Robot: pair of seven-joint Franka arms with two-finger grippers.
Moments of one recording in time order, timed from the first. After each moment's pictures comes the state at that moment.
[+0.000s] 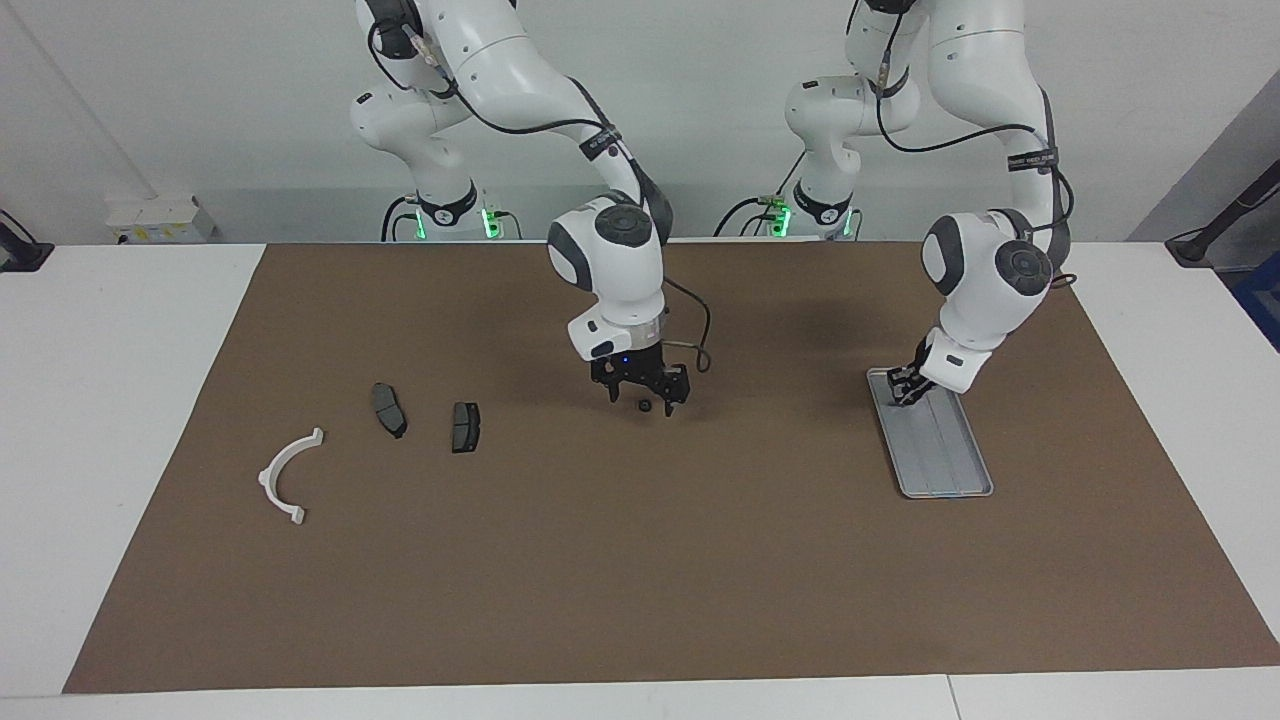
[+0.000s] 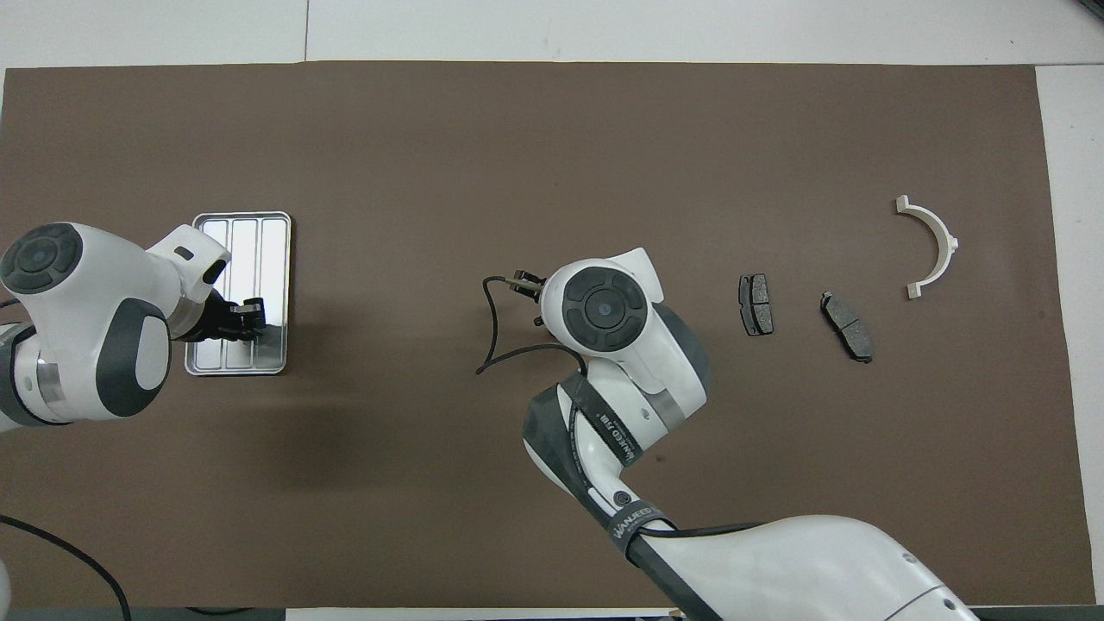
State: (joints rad) left arm 0.00 0.16 -0.02 -2.19 0.00 2.27 -0.16; right arm 0.60 0.38 -0.05 -1.82 -0.03 2.40 0.97
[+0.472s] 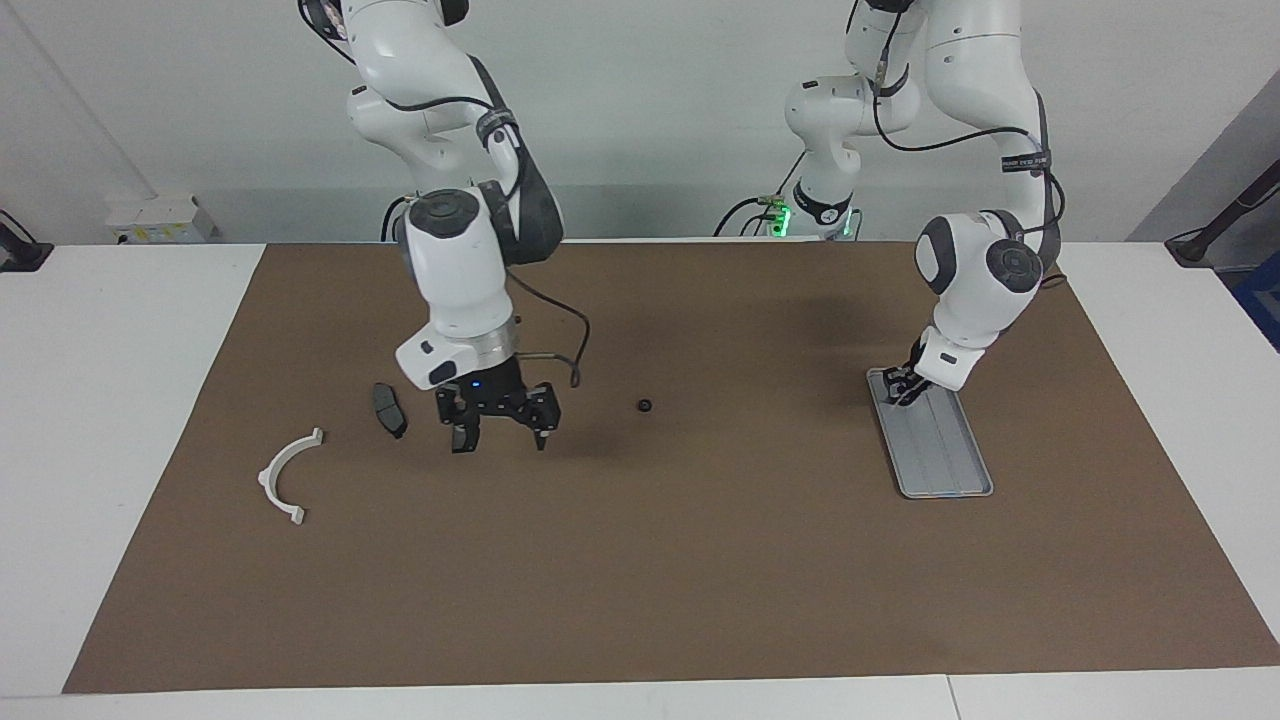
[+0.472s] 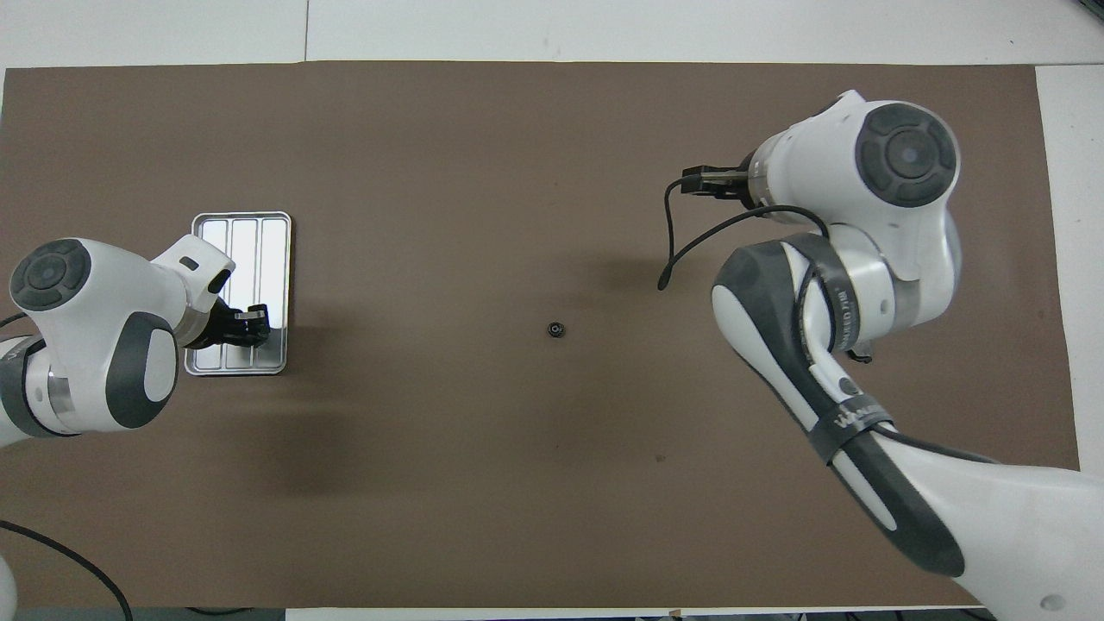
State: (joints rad) left arm 0.00 0.15 -0.02 -2.23 0.00 2.32 -0.16; right arm 0.26 0.30 -0.05 -1.73 -0.02 2.29 0.26
